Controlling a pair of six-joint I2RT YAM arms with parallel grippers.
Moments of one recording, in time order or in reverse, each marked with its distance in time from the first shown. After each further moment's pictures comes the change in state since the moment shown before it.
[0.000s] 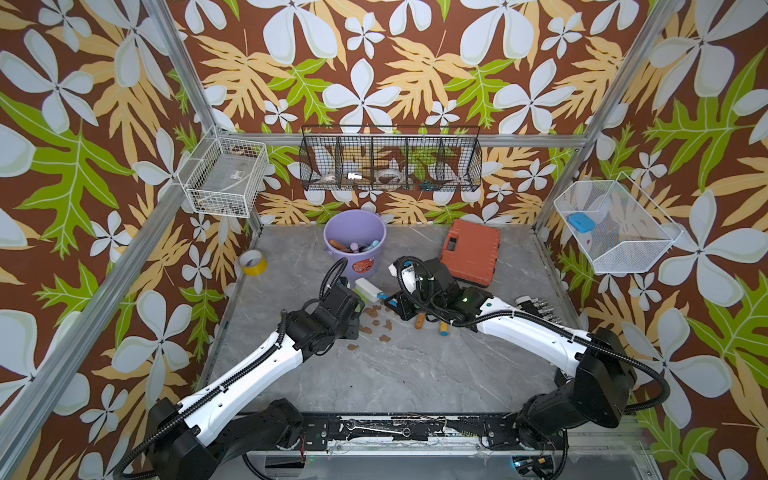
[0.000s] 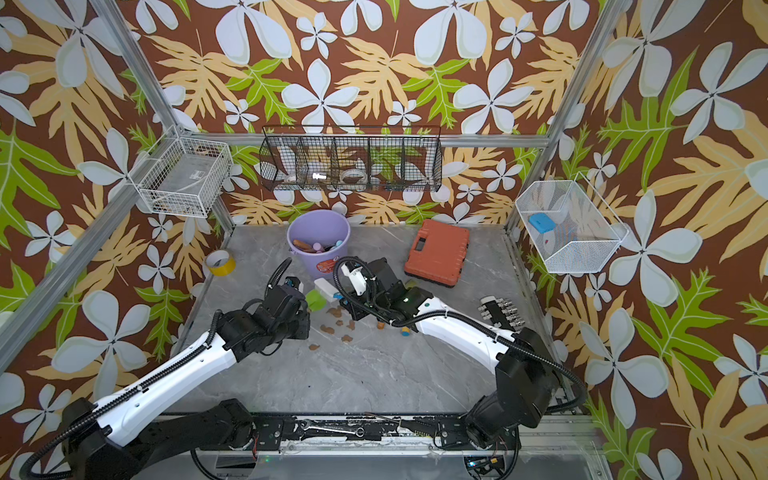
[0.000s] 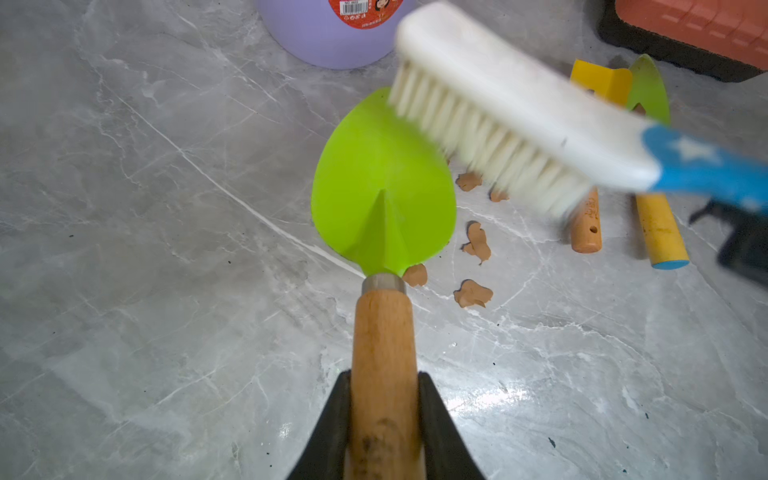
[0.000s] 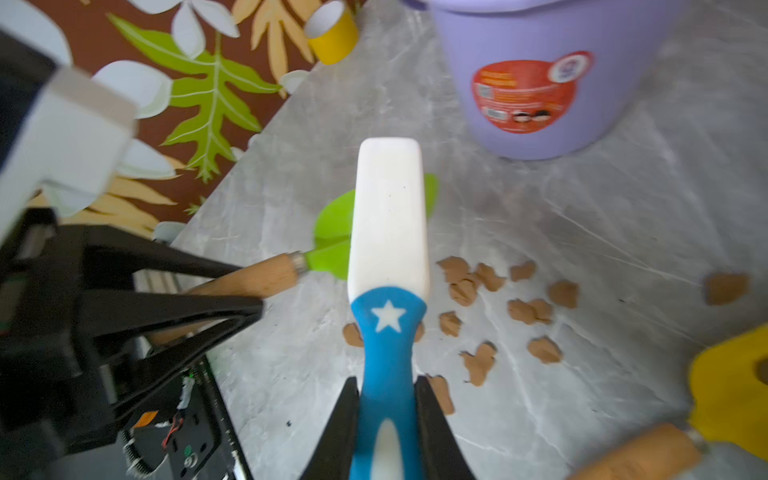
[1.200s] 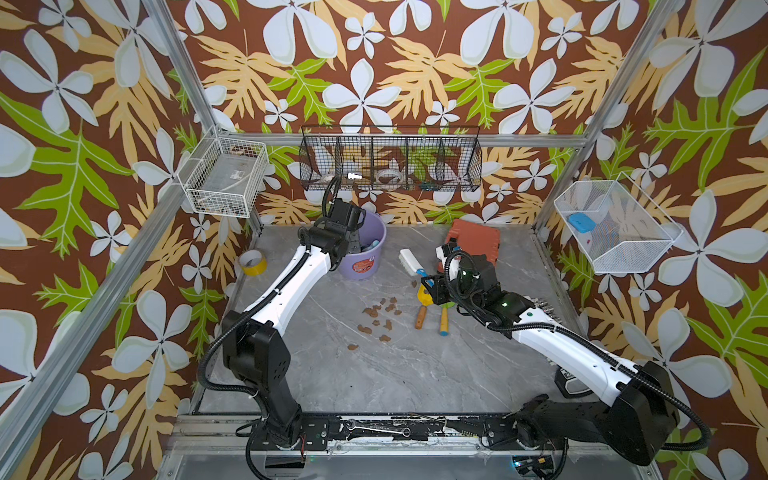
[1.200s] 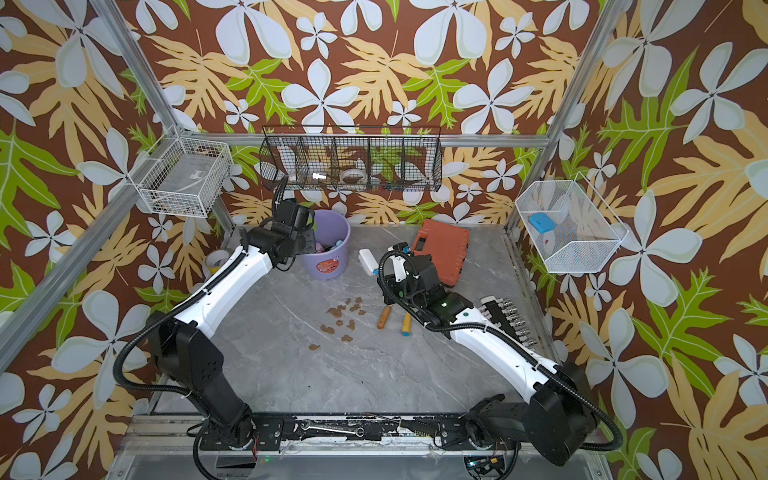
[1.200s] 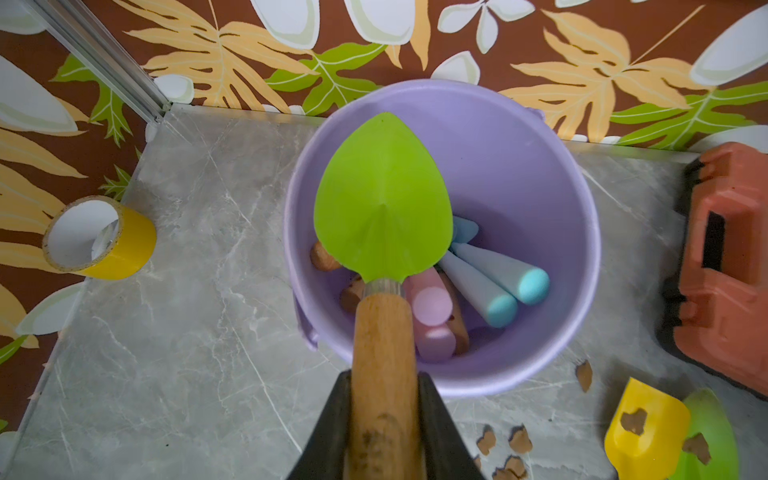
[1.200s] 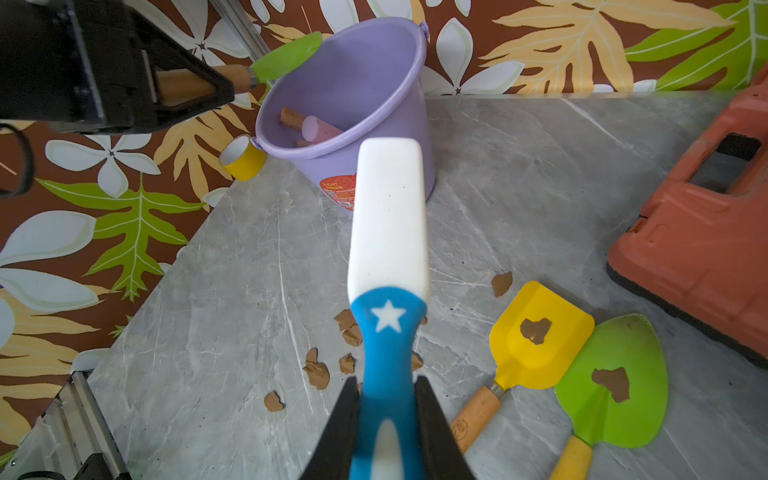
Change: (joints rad) left arm 0.299 0.679 0.799 0.017 -0.118 0.150; right arm -0.230 -0.255 -0.192 0.084 0.158 0.053
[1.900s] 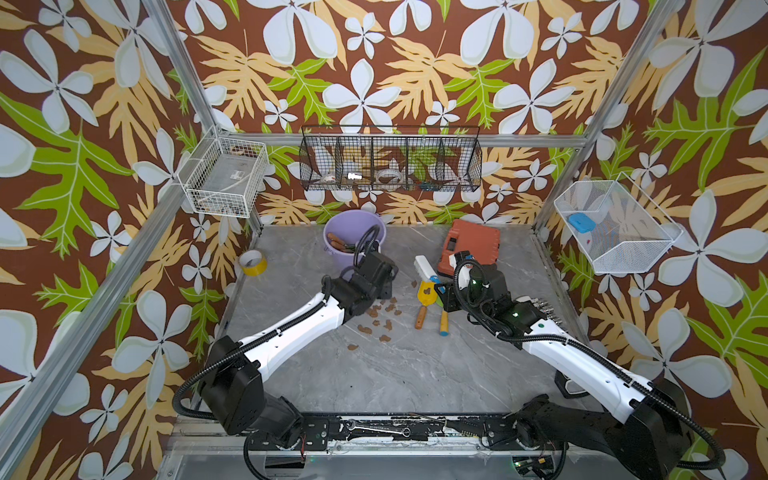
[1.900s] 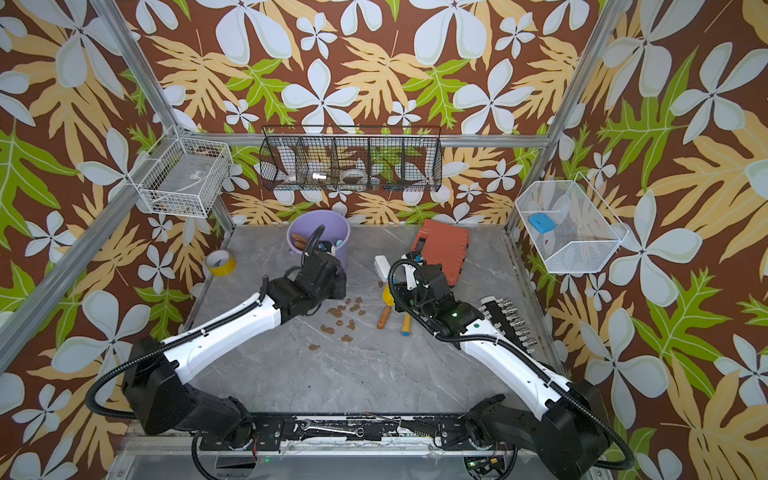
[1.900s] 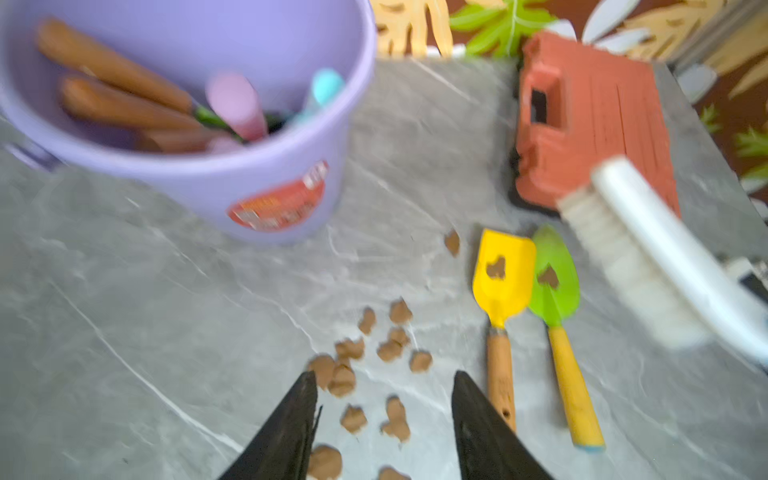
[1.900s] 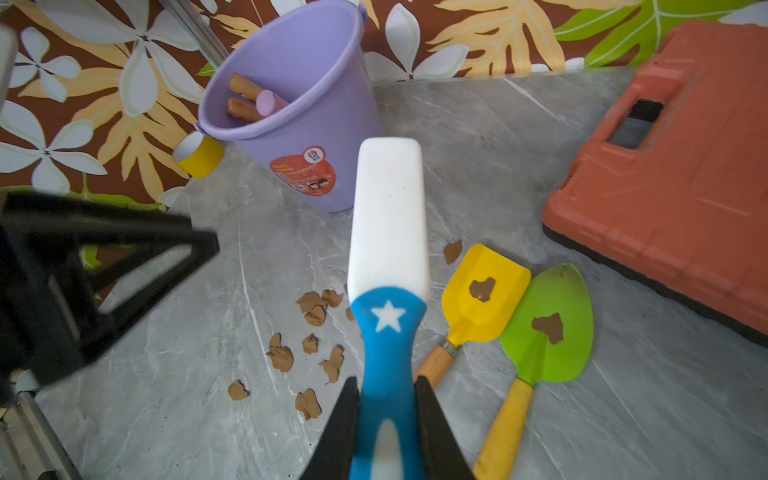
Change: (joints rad) left arm -0.386 -0.314 -0.595 0.331 0.019 -0.158; right arm -0.035 -0.104 -0.109 -0.055 0.069 0.005
